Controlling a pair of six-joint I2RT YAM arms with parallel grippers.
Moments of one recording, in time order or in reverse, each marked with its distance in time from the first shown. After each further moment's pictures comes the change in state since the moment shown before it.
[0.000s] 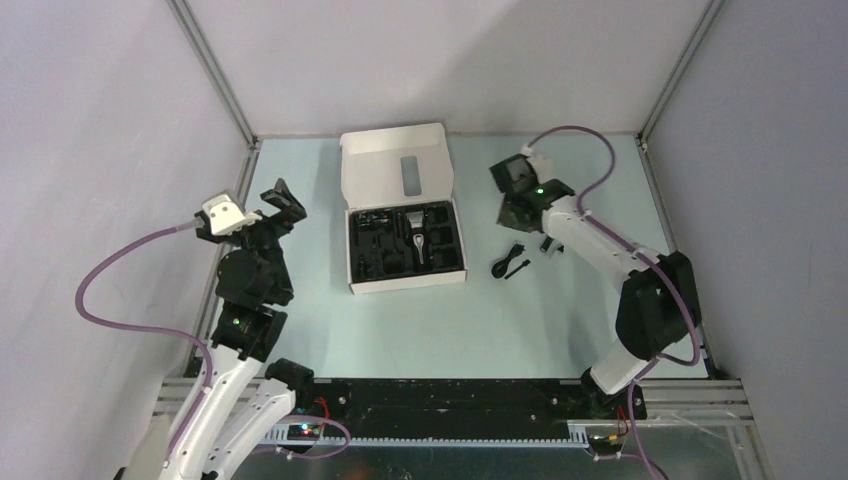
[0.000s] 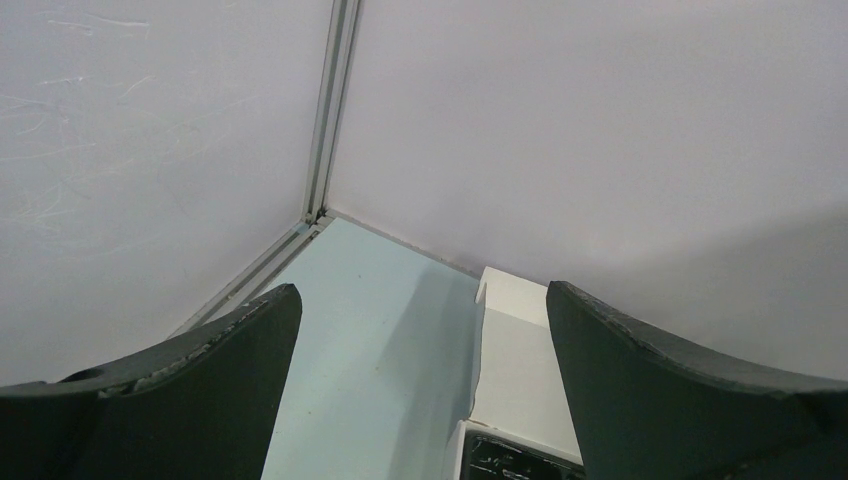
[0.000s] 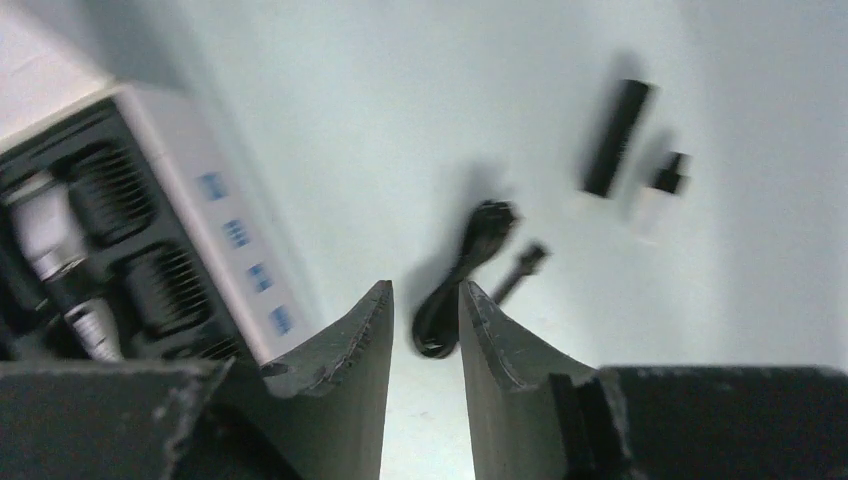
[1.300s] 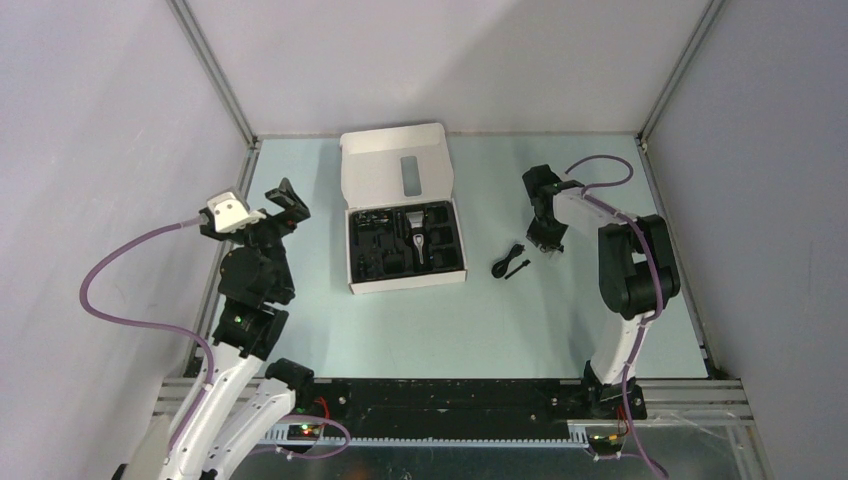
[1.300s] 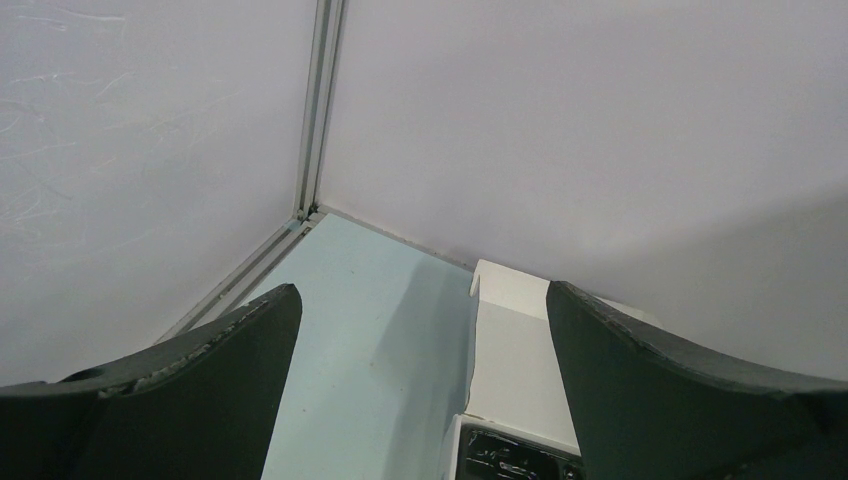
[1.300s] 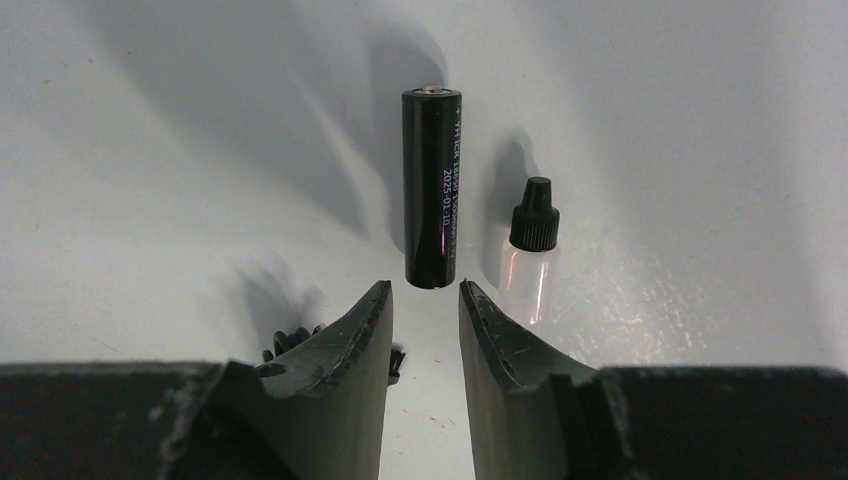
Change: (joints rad) left arm -0.008 0.014 0.000 -0.001 0.021 0.000; right arm -0.309 0.205 -0.091 -0.029 -0.063 0.096
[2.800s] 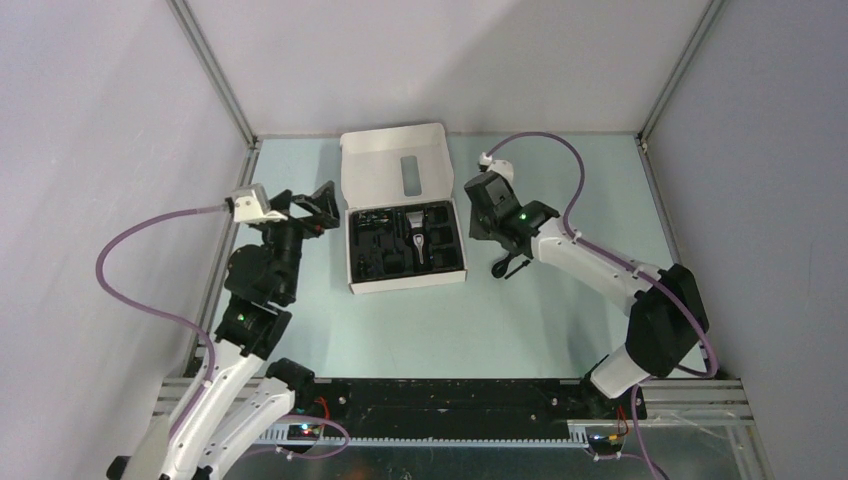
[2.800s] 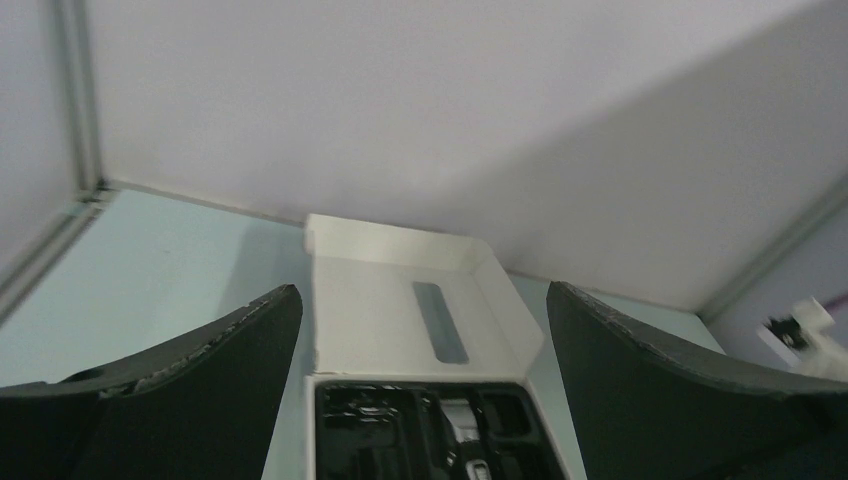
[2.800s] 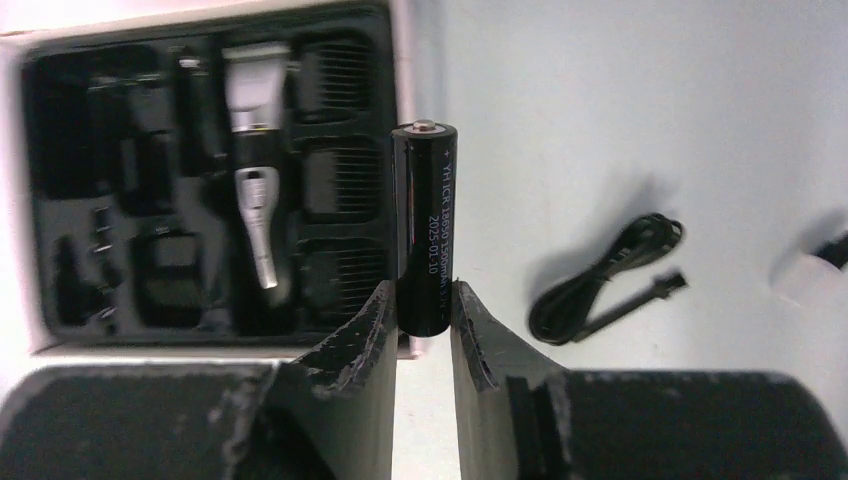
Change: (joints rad) left arm -0.048 0.006 0.001 -0.039 0.293 -0.169; right arm 0.420 -0.303 -0.022 0.192 0.010 -0.215
